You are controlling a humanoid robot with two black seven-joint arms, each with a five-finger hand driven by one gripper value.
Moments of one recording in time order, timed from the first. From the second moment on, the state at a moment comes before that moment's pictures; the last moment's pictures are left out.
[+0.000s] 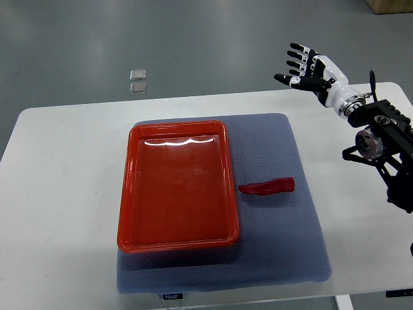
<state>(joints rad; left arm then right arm) -0.02 0.00 -0.05 -0.07 0.12 -0.15 0.04 0.69 -0.29 1.04 0.89 -0.88 0.10 0.12</state>
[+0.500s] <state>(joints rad) -0.02 0.00 -0.05 -0.07 0.12 -0.15 0.04 0.95 -0.69 0.34 1.21 -1.02 0.17 0.21</state>
